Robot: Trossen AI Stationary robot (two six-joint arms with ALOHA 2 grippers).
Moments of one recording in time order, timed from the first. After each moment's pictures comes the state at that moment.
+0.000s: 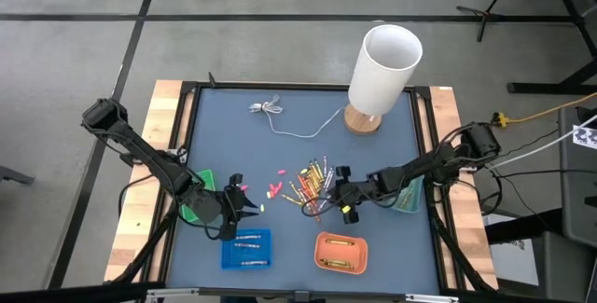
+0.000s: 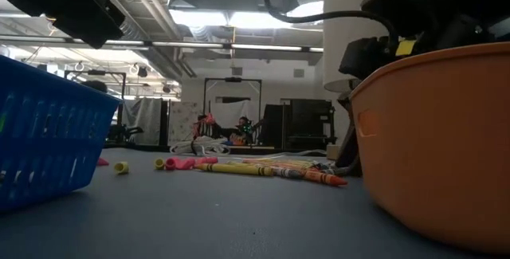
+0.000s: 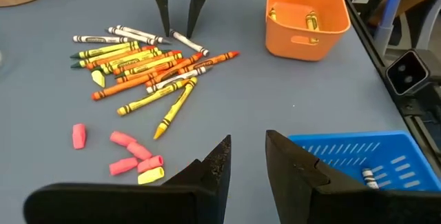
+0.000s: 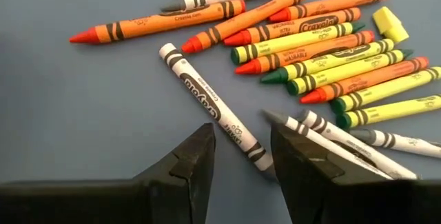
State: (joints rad) left arm -0.63 1.22 0.60 -0.02 -0.48 -0.45; right arm 0.31 1.68 0.67 0.11 0.18 0.01
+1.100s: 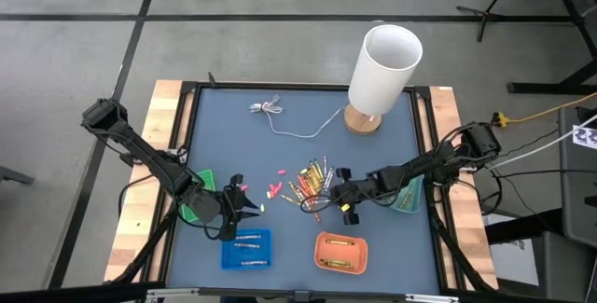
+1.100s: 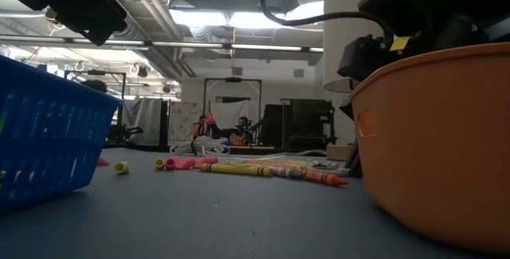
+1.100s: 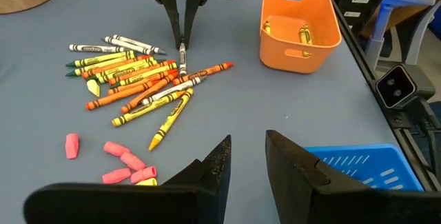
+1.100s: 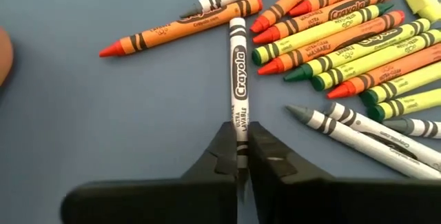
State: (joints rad) left arm -0.63 1.22 0.60 0.02 -0.48 -0.45; right arm 0.31 1.69 0.67 0.10 0.09 0.10
